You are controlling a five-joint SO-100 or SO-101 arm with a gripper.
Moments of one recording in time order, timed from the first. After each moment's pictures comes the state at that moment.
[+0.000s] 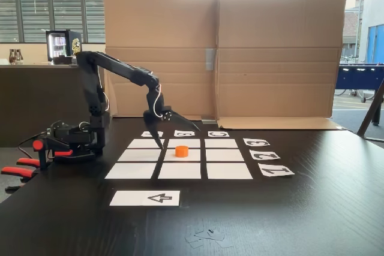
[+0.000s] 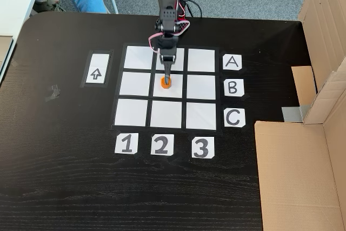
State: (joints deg) arm -0.3 106.4 127.3 59.2 85.3
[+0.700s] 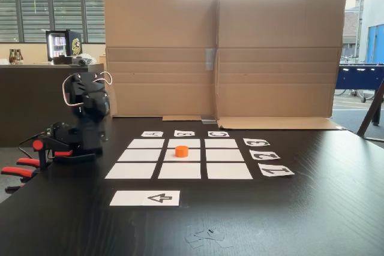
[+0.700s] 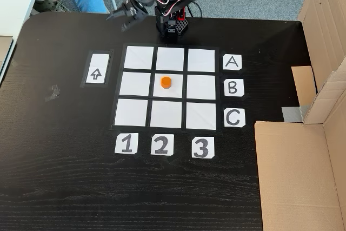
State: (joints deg) arm 65.8 175.1 160.0 56.3 89.3
